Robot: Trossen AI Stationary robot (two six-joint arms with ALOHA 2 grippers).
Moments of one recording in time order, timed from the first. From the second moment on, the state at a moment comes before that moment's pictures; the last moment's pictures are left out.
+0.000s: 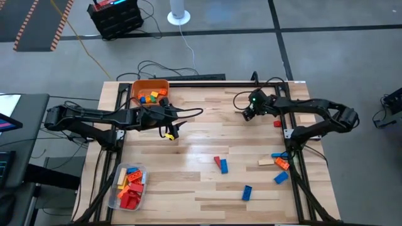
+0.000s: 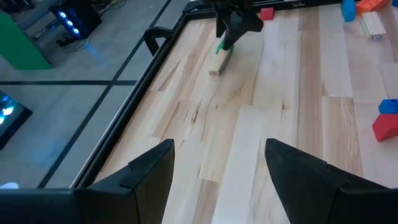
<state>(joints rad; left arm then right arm) 0.07 1.18 0.81 -0.09 -0.38 0.13 -0.68 1.33 0.53 -0.25 0.21 0.28</state>
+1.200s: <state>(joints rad) 0.07 1.18 0.81 -0.11 -0.38 0.12 -0.70 1.34 0.52 -0.26 0.26 0.25</state>
